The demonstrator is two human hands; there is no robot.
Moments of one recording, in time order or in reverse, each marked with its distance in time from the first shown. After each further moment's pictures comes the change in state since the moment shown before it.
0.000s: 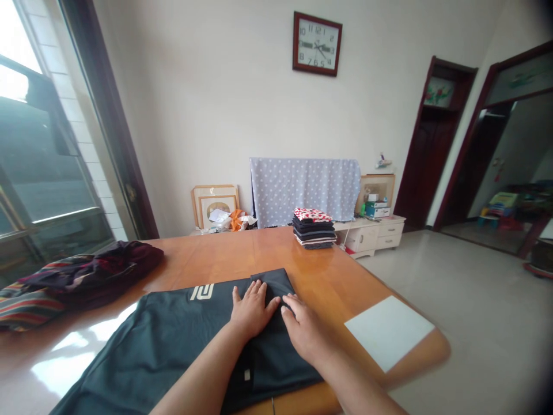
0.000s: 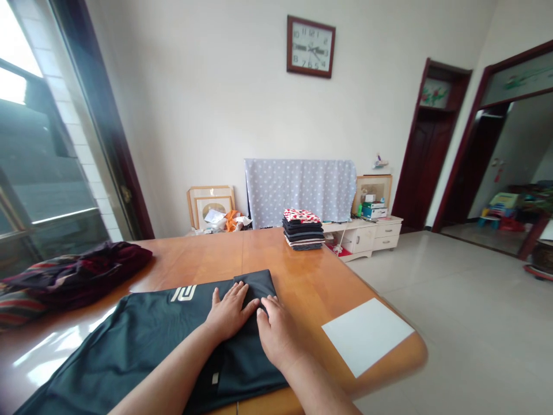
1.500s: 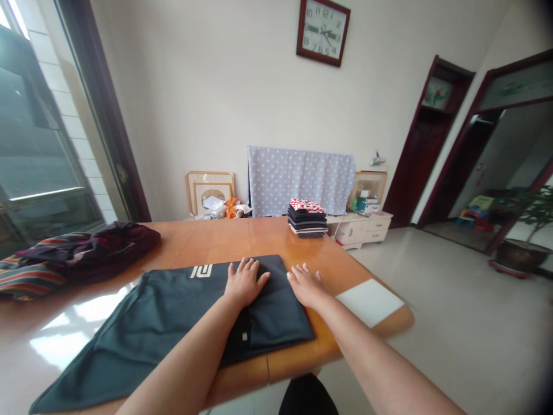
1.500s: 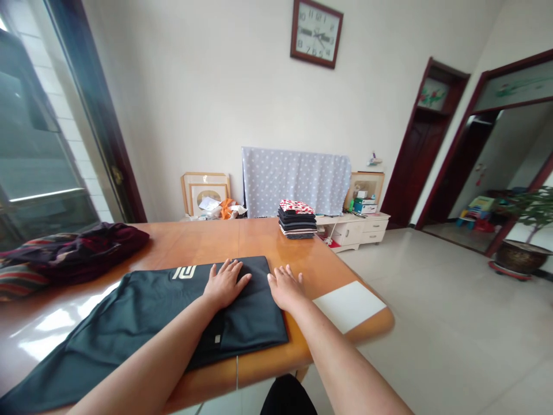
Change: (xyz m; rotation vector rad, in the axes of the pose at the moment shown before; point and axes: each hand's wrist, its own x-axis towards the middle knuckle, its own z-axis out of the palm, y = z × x) left_hand 0.002 -0.010 -0.004 -0.009 0.096 0.019; right_hand 0.034 0.021 -0.036 -0.428 -0.242 0.166
